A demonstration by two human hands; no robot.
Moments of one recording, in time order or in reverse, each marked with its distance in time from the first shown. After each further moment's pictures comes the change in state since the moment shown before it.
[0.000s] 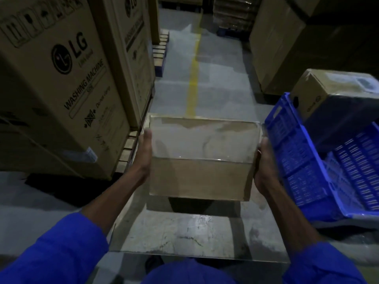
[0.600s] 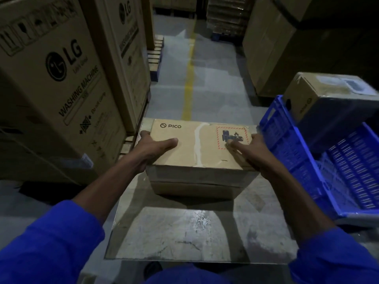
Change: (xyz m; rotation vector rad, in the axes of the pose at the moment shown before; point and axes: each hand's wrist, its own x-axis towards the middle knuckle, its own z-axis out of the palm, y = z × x) left_hand 0.012 0.050 0.020 0.296 -0.026 -0.125; right_hand 0.034 -0.044 0.003 -0.606 -0.178 0.064
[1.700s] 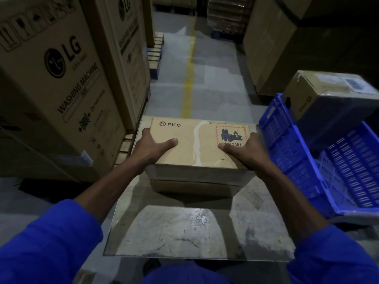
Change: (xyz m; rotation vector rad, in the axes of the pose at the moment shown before) left_hand 0.012 -0.023 -0.004 0.157 0.063 0.145; right_hand 0.003 0.009 0.010 -0.149 0.112 -0.070
